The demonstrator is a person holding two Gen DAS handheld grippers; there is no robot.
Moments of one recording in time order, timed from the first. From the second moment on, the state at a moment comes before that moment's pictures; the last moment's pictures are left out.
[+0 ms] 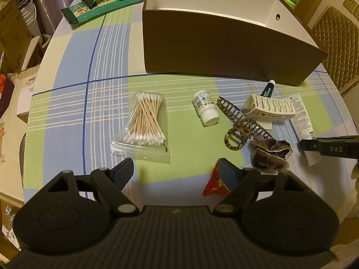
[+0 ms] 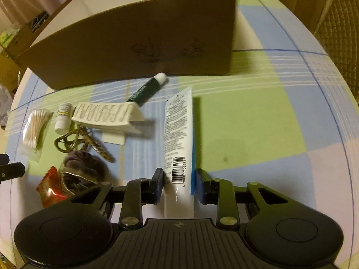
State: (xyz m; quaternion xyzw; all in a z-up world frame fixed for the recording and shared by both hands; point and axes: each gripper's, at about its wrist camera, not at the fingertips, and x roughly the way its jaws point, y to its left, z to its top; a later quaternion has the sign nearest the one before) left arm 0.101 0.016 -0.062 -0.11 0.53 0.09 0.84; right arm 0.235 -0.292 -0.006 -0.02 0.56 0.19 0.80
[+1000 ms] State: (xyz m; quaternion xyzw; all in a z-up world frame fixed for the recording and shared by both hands) left arm 0.112 -0.029 -0.079 -0.15 0.54 0.09 0.82; right arm 0.231 -0.334 -0.008 -0.12 0.51 0.21 0.83
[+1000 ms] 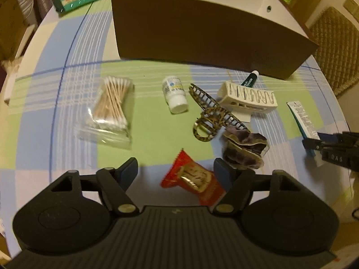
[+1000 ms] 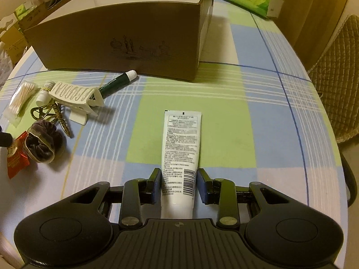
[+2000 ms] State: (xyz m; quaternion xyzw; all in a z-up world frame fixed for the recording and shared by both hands) left arm 0.096 -0.032 -0.092 -0.11 0.54 0.10 0.83; right arm 0.231 -0.332 -0.011 -0.12 0.50 0.24 0.83
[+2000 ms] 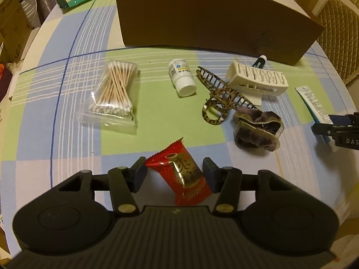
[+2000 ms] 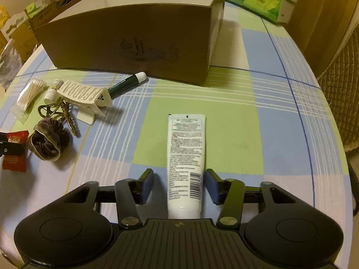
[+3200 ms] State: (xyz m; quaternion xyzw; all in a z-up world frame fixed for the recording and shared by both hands) left arm 0.093 -0.024 -0.097 -0.07 0.56 0.07 0.82; right arm 0.230 -0.327 -0.015 -0.13 0.49 0.23 0.83
